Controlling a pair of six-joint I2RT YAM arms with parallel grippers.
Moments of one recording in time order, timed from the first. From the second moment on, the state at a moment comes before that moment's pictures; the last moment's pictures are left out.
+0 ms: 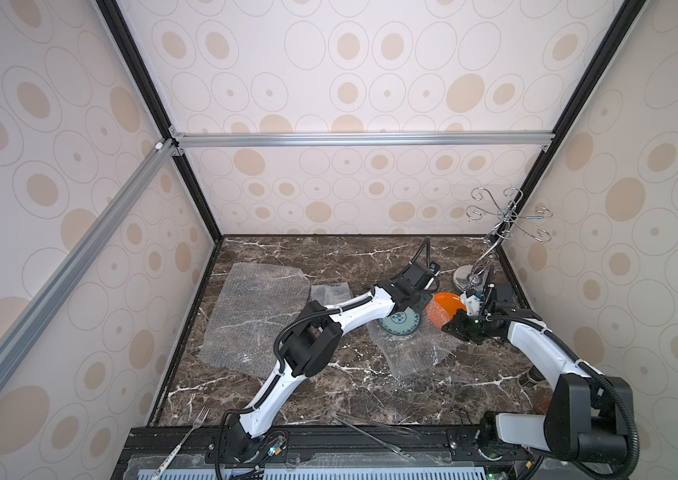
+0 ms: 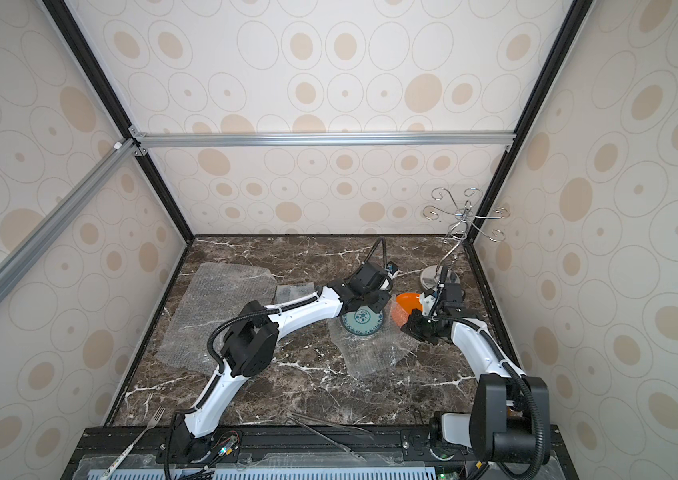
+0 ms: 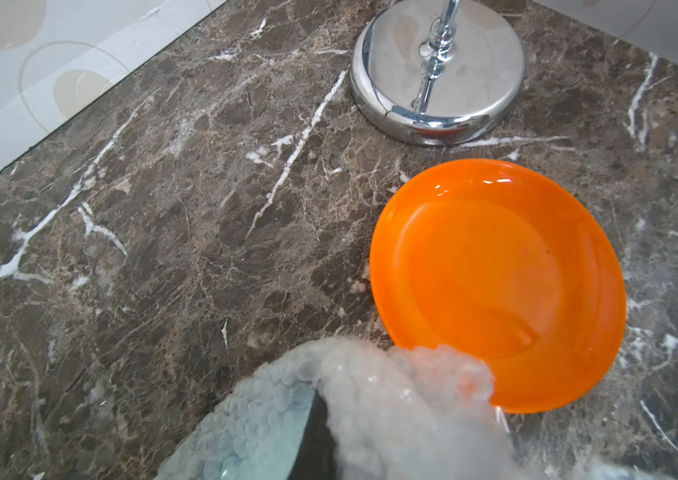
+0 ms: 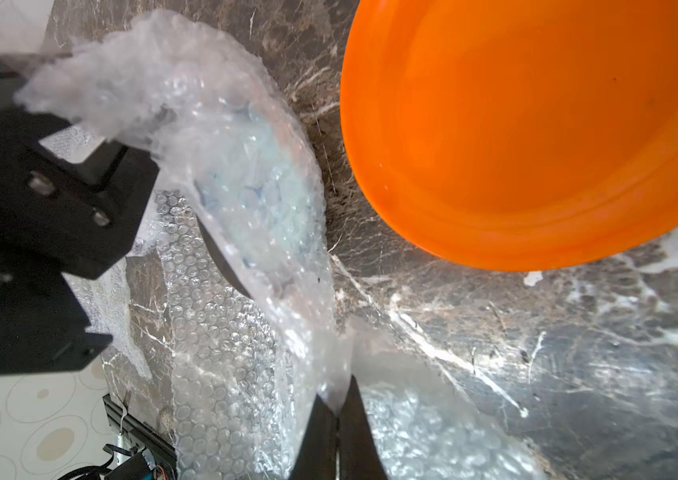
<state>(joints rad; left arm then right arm) -0.90 2.34 1.99 -0.39 -0.12 -0.01 -0.06 1.30 0.77 -0.62 -0.53 0.35</state>
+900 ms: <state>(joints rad) -0.77 2.44 2.24 -0.57 -0.05 0.07 -0.10 1.31 0.74 -0.63 -0.53 0.35</state>
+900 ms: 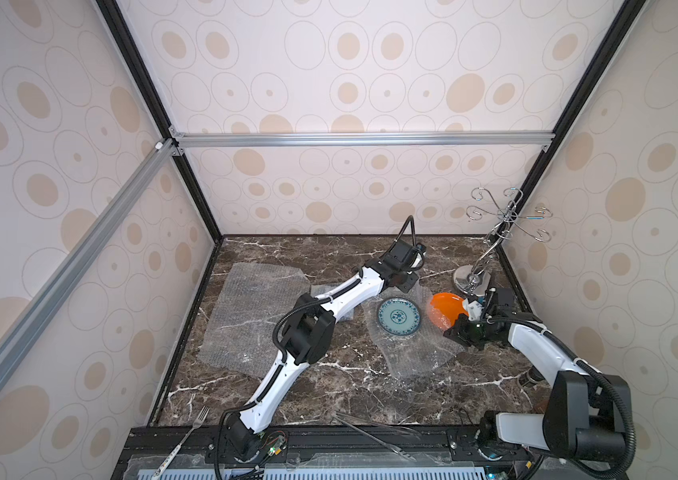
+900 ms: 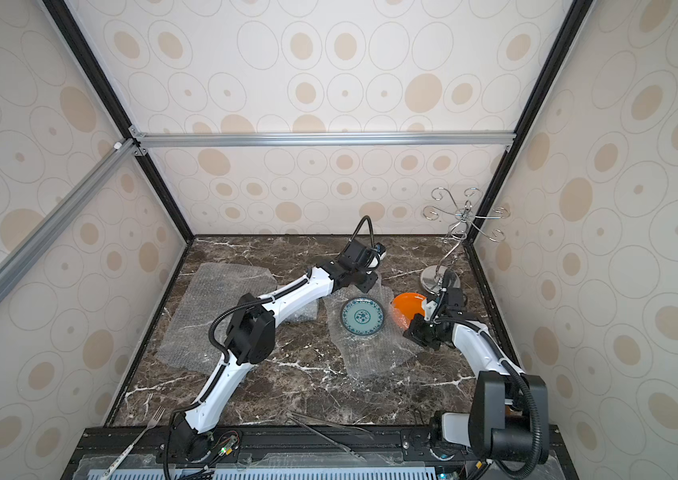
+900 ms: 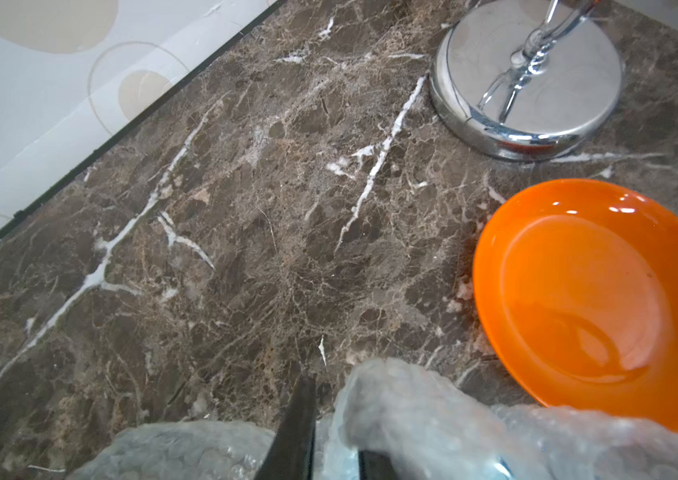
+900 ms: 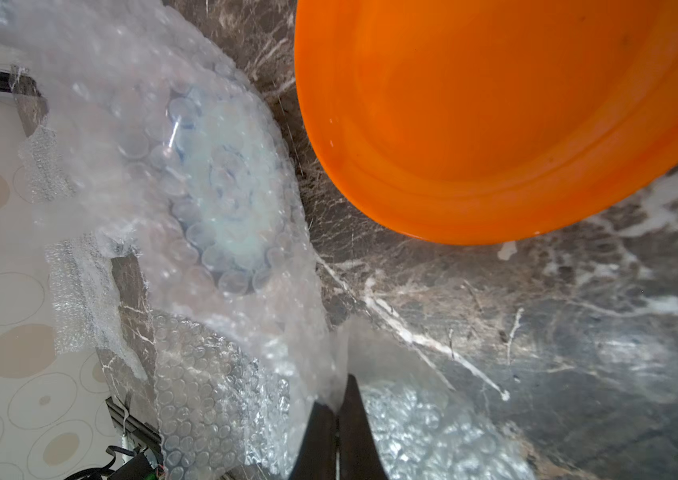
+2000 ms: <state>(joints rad) -0.59 2.47 2.40 -0.65 -0.02 0.03 -0.11 1.17 0.98 -0.90 -0.40 0.30</state>
